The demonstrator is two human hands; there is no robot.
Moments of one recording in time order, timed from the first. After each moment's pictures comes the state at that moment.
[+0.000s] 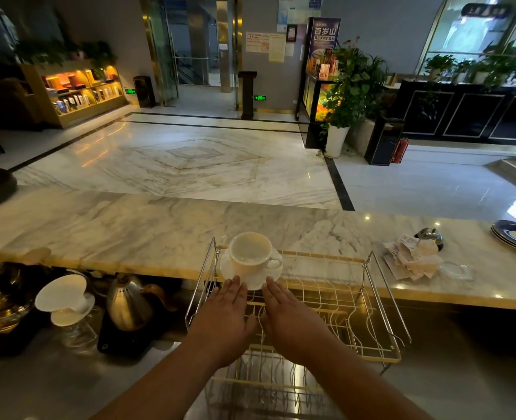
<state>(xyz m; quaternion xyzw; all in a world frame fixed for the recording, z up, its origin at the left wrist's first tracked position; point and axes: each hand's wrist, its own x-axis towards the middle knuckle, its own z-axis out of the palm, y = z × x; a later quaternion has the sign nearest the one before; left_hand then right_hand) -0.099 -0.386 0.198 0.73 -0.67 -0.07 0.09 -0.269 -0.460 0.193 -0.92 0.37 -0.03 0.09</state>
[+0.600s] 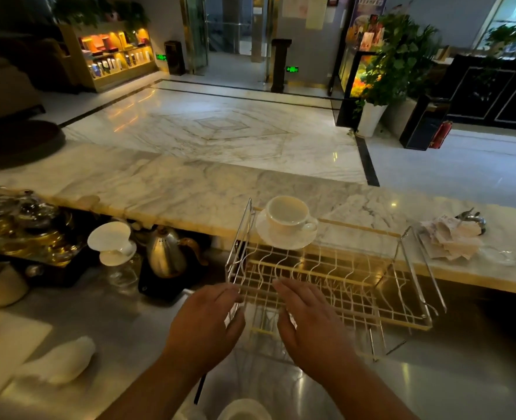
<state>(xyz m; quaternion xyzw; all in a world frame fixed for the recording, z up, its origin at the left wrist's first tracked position) -0.067 -0.263 0.184 0.72 -0.63 -0.01 0.27 -0.271 -0.348 0.206 -0.90 0.36 -0.22 0.13</state>
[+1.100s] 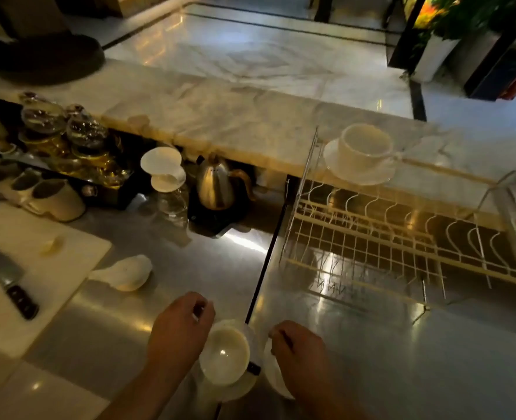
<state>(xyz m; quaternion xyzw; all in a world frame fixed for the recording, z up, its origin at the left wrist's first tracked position) 0.000 -0.104 0.068 0.89 -0.33 -0.16 0.28 -0.217 -0.202 0.090 -0.76 0.47 -0.07 0.44</state>
